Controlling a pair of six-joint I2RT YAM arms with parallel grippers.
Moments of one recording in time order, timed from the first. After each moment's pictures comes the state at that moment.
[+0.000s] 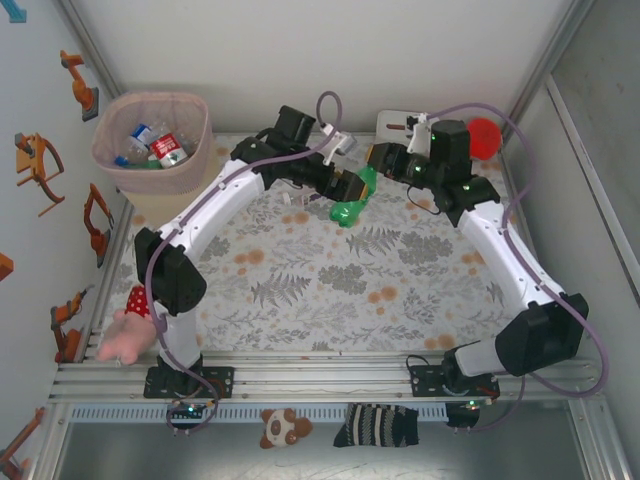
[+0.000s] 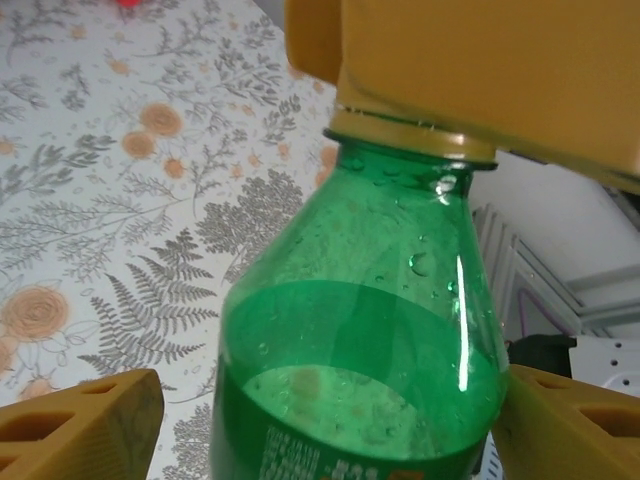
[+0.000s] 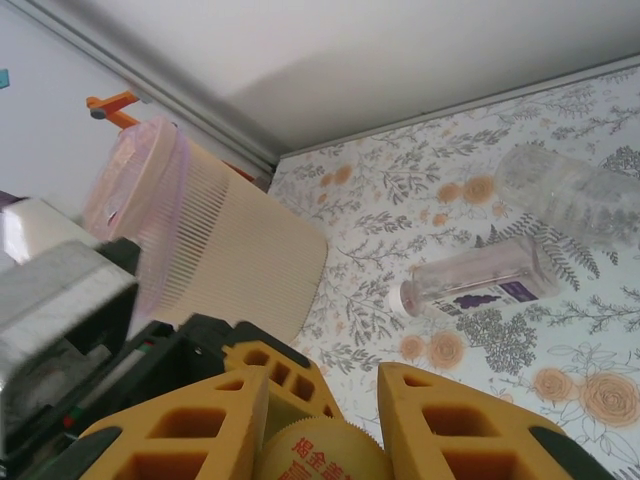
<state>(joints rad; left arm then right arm) -0.69 1.92 1.96 -0.84 0.69 -0.11 0.31 1.41 1.36 -0.34 -0.50 0.62</state>
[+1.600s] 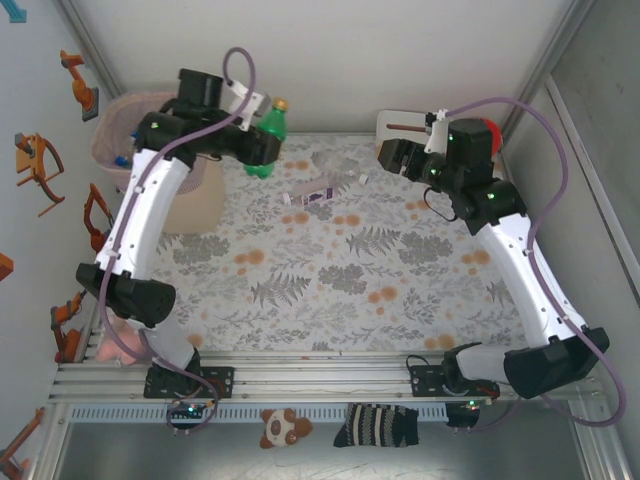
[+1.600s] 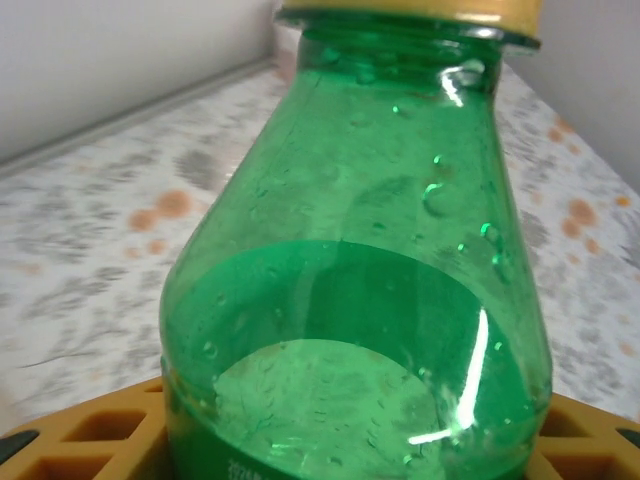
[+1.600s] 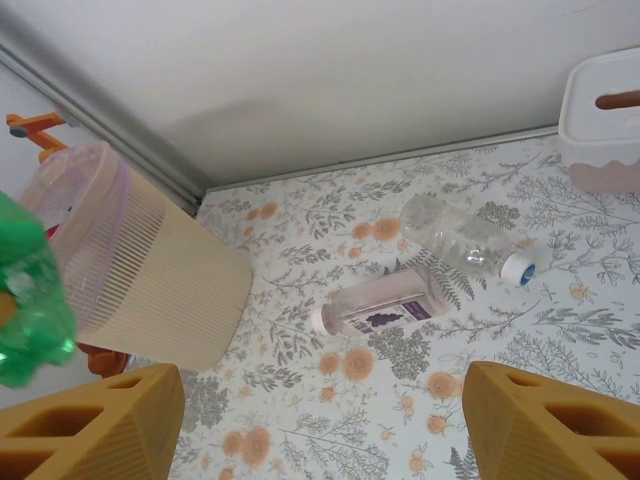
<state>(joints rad) -0.38 1.73 2.16 -1.17 0.33 0.10 0.32 1.29 1.45 -0.57 -0.28 0.48</state>
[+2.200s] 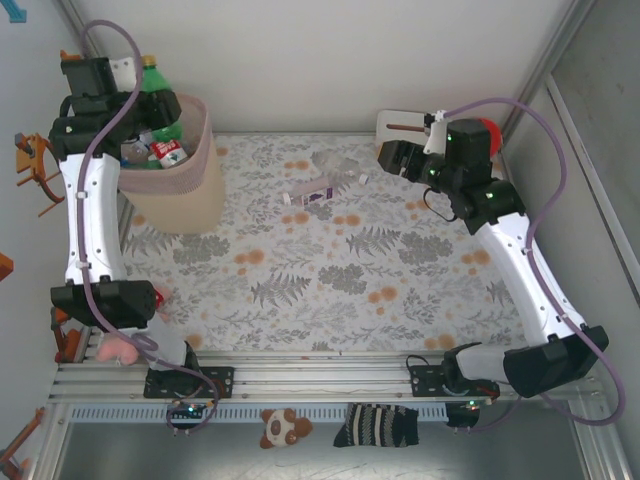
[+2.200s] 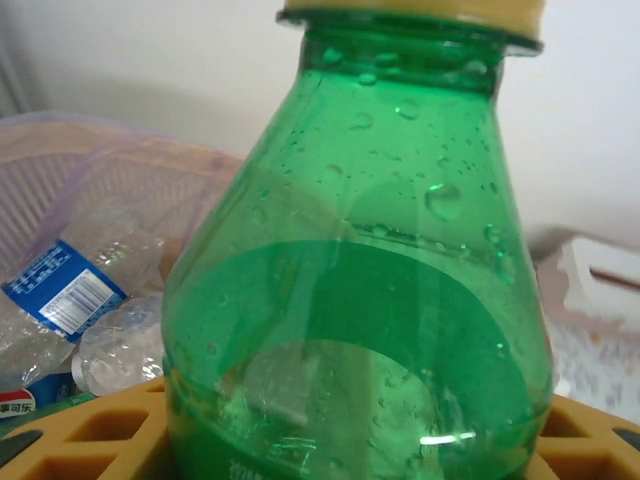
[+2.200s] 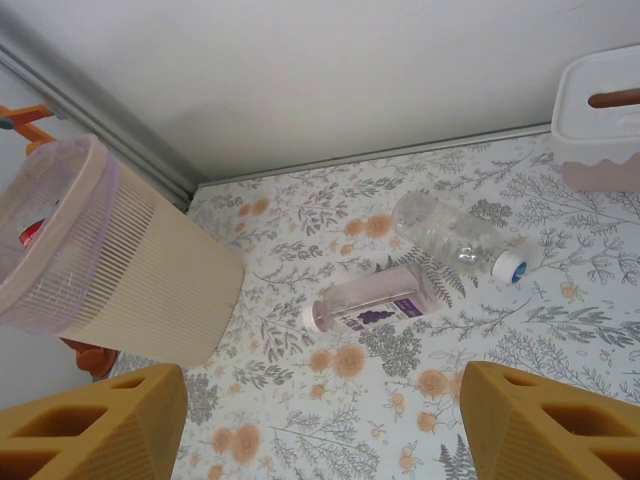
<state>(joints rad) 0.04 1.68 2.10 -0.96 0.21 -0.23 0.32 1.30 1.44 -0.57 -0.27 0.46</state>
